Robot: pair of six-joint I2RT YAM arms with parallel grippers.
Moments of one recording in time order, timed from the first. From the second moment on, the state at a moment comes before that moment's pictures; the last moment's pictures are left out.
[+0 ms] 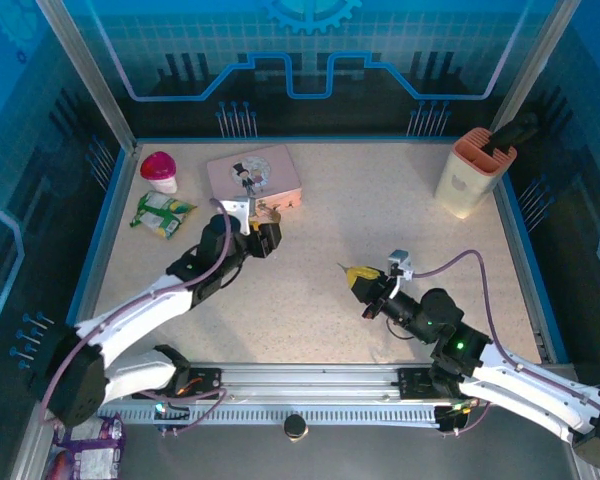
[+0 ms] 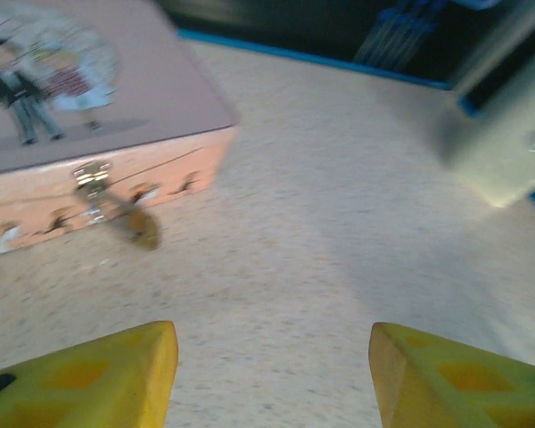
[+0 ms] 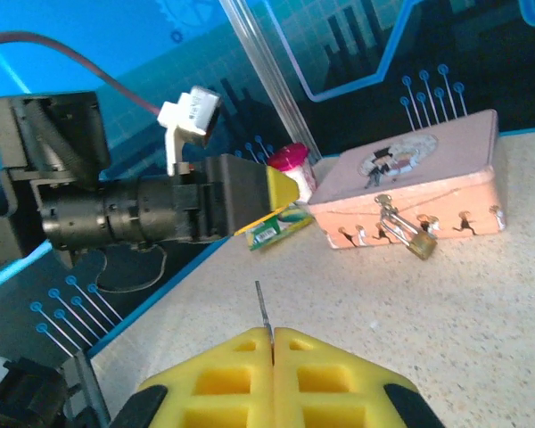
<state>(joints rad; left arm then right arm) -0.52 1.19 0.67 0.05 -0.09 -0.51 0.93 0.46 0.23 0.24 0.12 0.50</state>
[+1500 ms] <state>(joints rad) -0.41 1.99 0.98 0.46 -0.25 -1.03 0.93 0.35 0.22 0.14 0.13 0.56</state>
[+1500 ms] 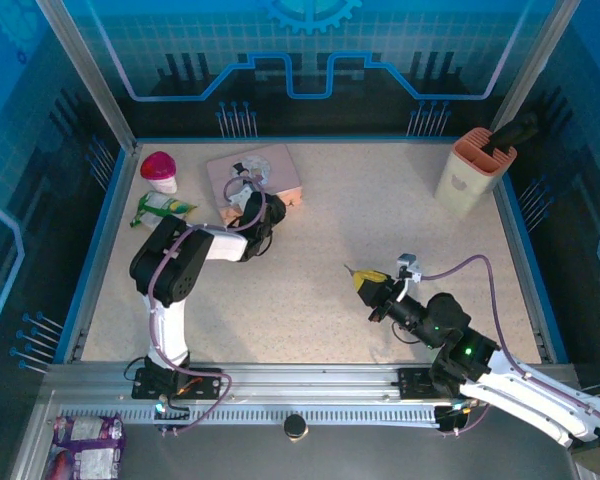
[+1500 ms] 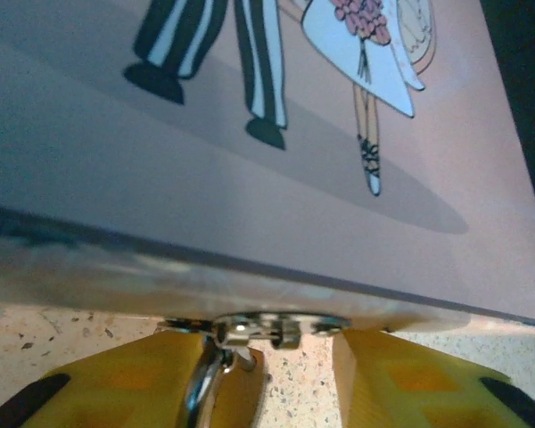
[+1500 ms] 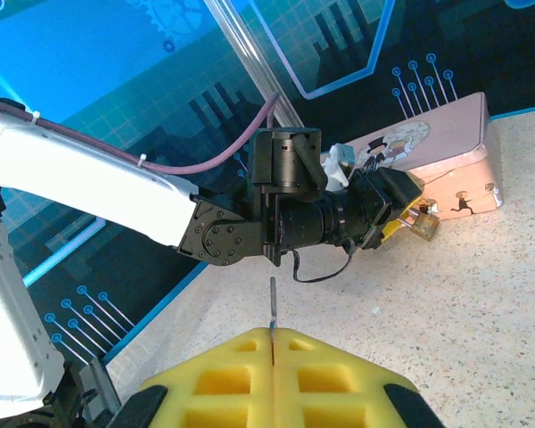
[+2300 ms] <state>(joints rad) -0.42 1.94 0.92 0.43 -0.09 -0.86 0.85 0.35 0.22 -0.10 0.19 0.72</state>
